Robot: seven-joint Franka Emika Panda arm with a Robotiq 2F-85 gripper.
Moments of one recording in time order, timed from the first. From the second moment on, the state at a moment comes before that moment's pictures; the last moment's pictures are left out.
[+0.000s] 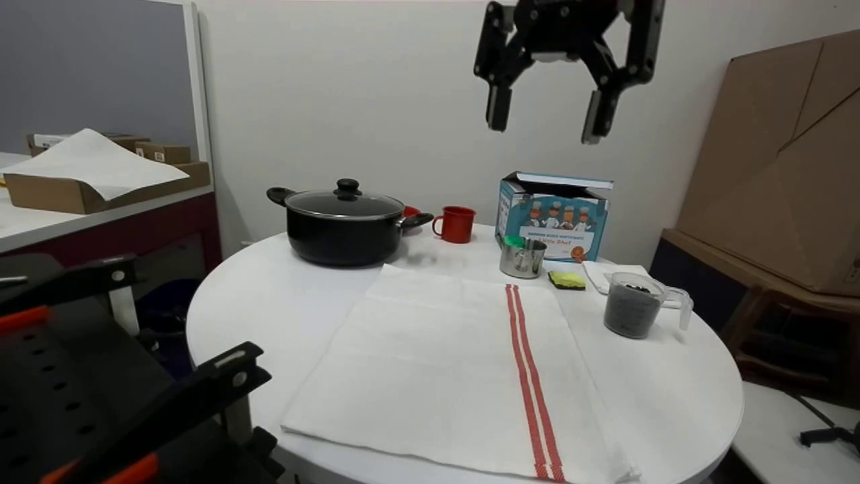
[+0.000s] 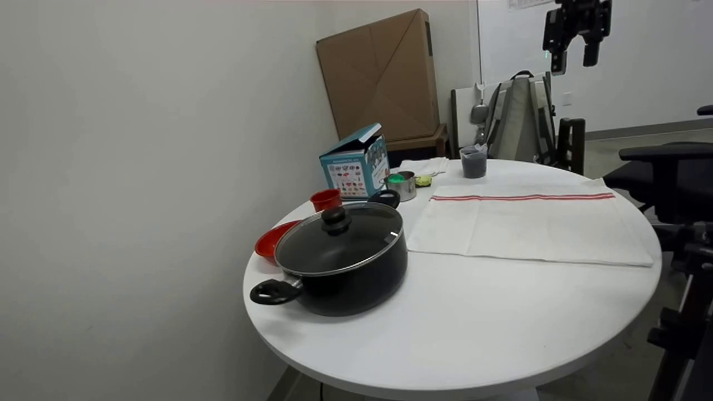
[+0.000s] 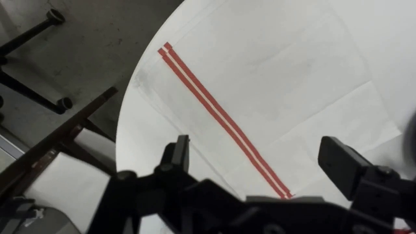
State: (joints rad) arm -0.20 -0.04 -0.25 -2.46 -0.02 2.45 -0.24
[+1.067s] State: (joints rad) arm -0.39 0.58 -0.24 -2.16 0.16 2.57 -0.24
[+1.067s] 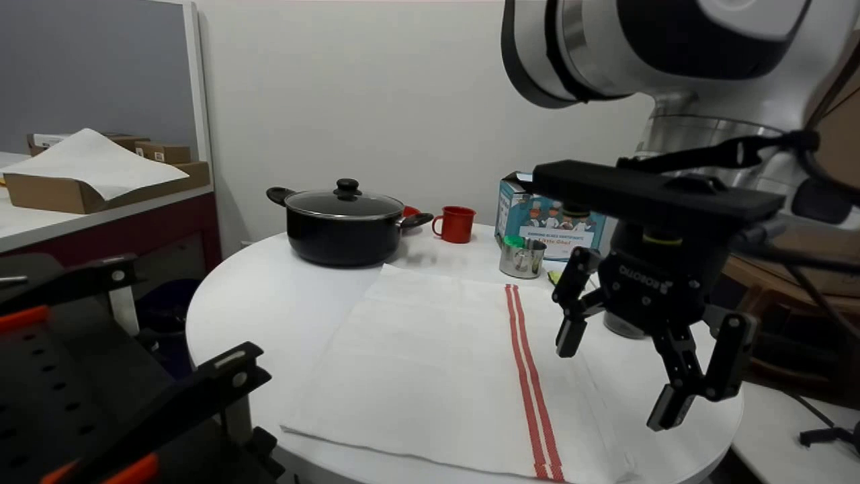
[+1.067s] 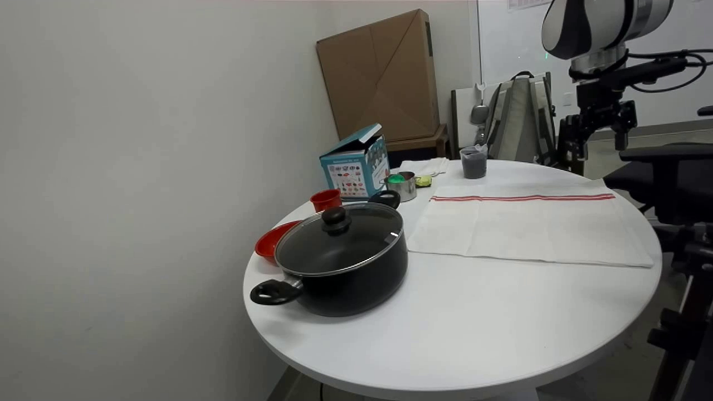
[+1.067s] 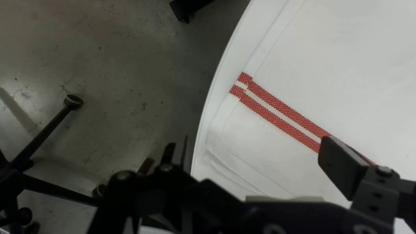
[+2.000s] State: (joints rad) arm -0.51 0.78 -0.17 -2.03 0.16 2.67 -0.24
